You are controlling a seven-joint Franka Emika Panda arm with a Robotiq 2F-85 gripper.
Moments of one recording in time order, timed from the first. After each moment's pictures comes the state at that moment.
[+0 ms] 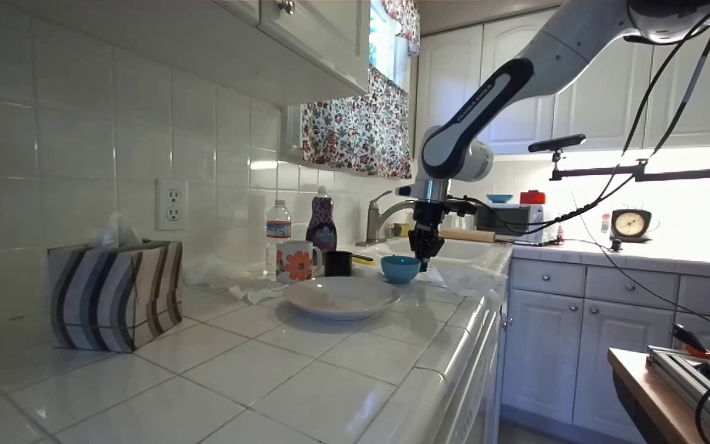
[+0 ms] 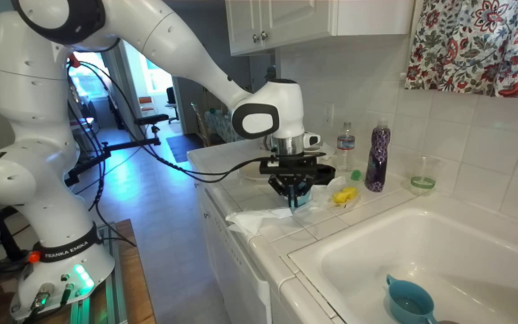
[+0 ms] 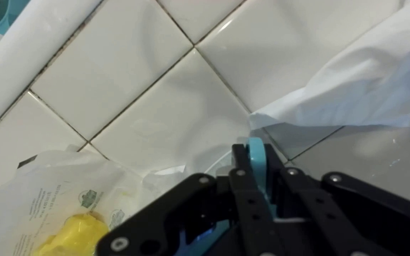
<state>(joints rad) -0.29 0.30 -0.11 -2.08 0.09 2.47 -1.22</state>
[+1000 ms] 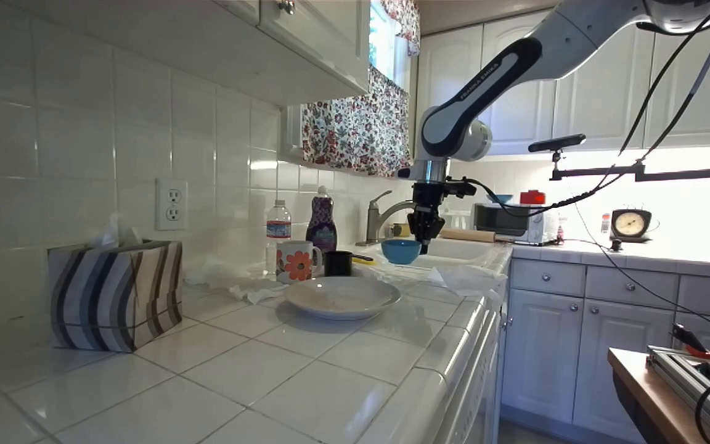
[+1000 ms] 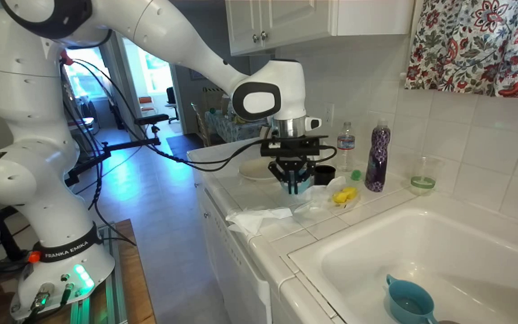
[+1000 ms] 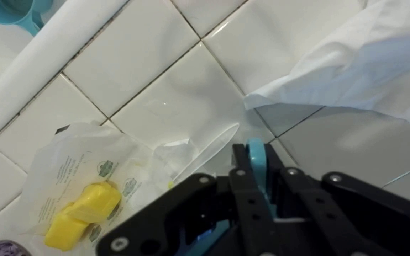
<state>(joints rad) -0.29 0.23 -0.12 -2.04 0.06 2.34 -1.22</state>
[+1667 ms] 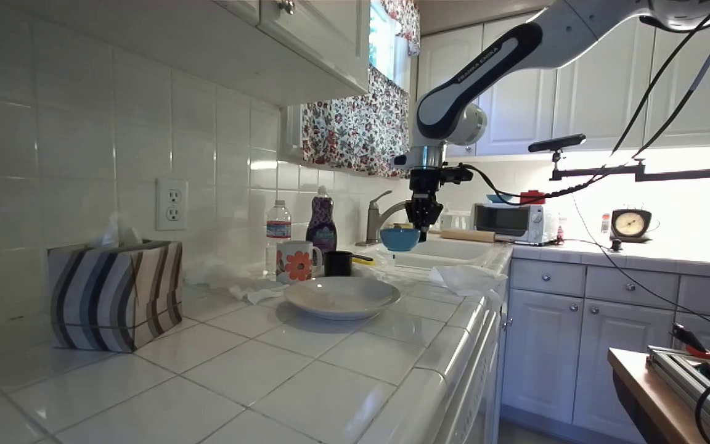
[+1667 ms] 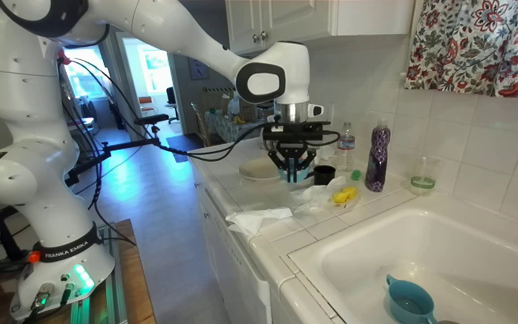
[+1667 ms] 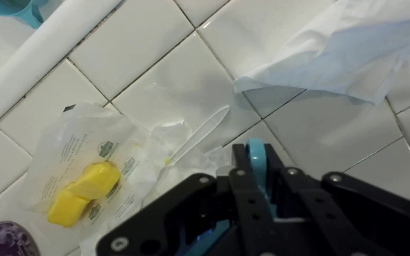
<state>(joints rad) -0.28 0.22 -0.12 -1.95 0.06 2.20 -1.22</state>
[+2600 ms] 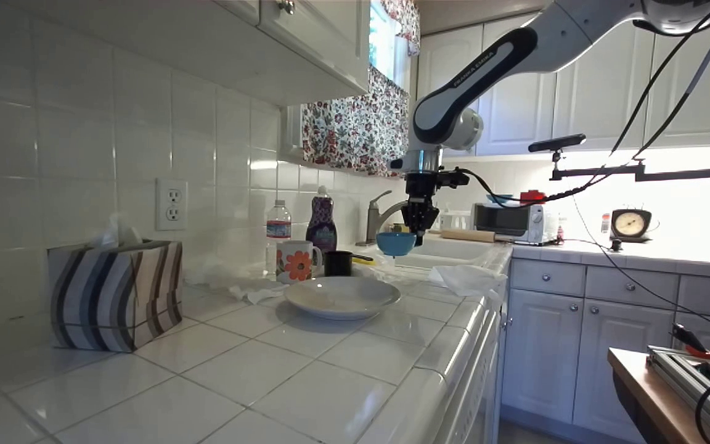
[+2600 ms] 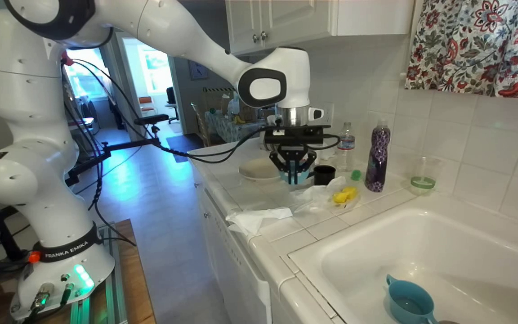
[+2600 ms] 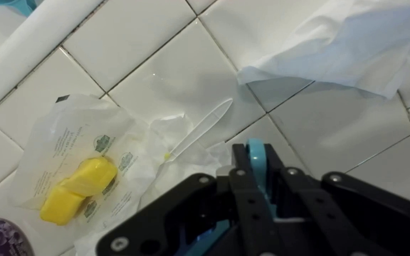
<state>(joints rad) -0.27 0.25 -0.12 -1.95 0.07 2.22 -1.22</state>
